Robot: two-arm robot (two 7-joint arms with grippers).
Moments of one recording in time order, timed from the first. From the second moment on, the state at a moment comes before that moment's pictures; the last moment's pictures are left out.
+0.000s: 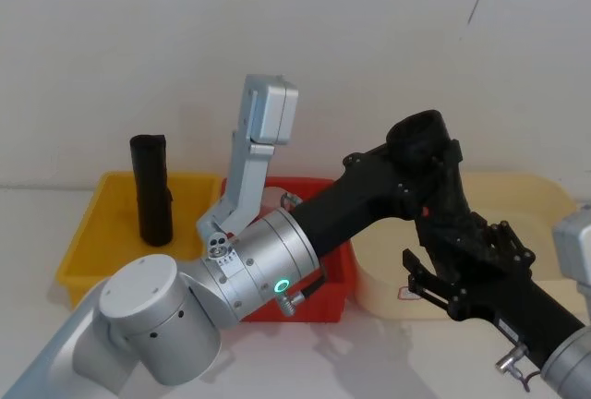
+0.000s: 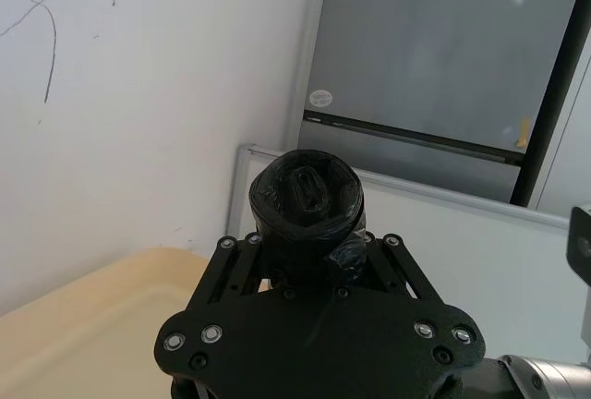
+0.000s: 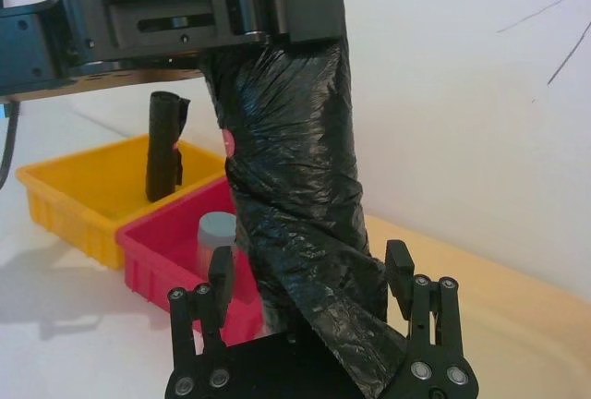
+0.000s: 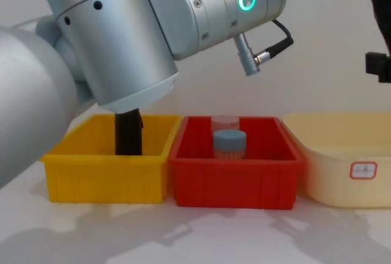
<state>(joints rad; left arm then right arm) -0.53 0.05 0.57 -1.53 -0.67 0.13 -0.52 -0.11 0.47 -0.13 -2.05 0.21 0.20 0.20</state>
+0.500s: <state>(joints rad) -0.53 0.05 0.57 -1.53 -0.67 0.13 -0.52 -0.06 0.44 -0.14 -2.02 0.21 0.23 0.20</state>
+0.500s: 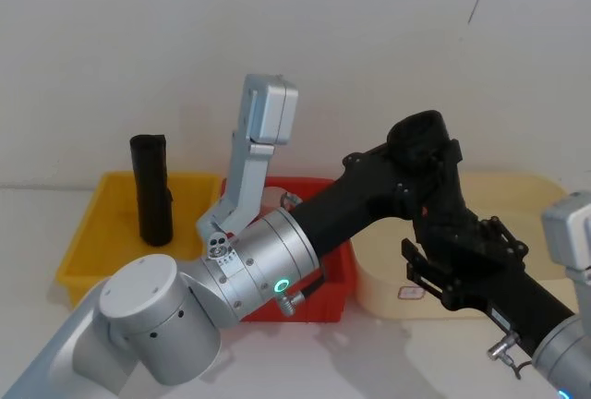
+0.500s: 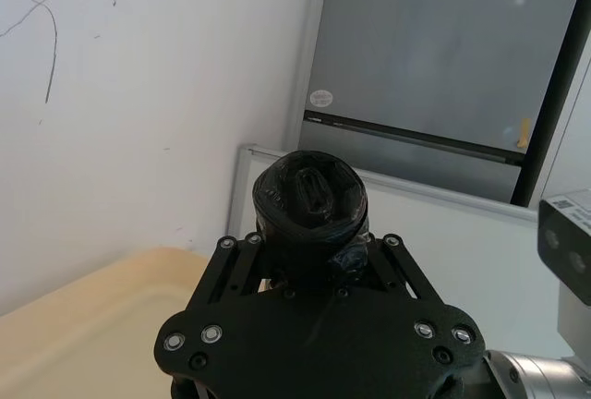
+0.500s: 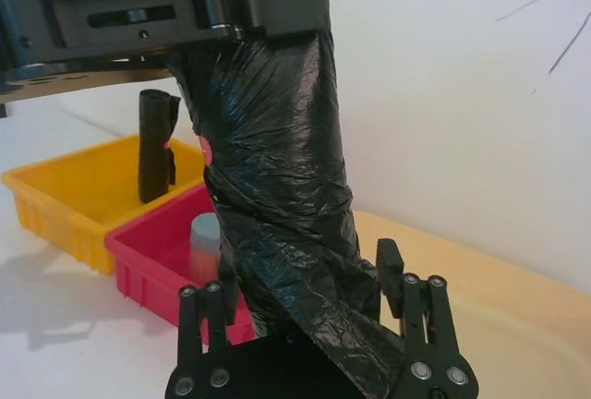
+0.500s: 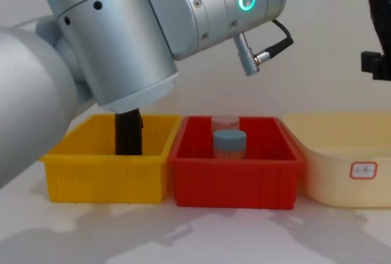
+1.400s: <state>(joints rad) -0.53 0.05 0.57 -1.53 -0.67 0.13 -0.52 -0.03 0.40 -0.12 -2.00 0.21 0.29 0.21</state>
